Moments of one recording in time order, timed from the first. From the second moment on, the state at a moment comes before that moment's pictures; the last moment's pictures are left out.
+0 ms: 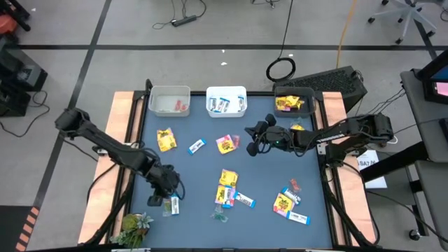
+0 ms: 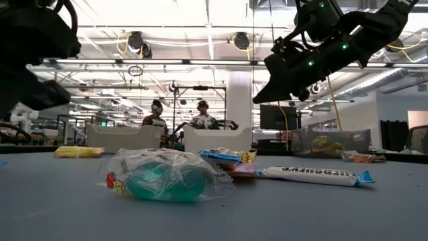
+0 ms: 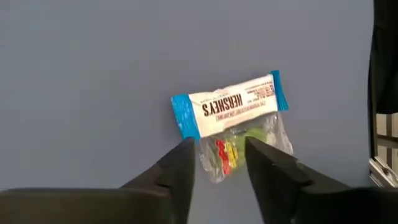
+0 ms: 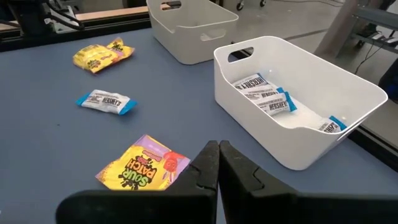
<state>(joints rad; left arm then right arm) -0.46 1.23 0.59 -0.48 0.27 -0.44 -0.08 1.42 0.56 0.44 0.45 0.20</state>
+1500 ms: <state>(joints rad) -0.35 1.34 0.35 0.05 0.46 -0.59 -0.08 1.42 0.56 0.43 0.44 0.20</state>
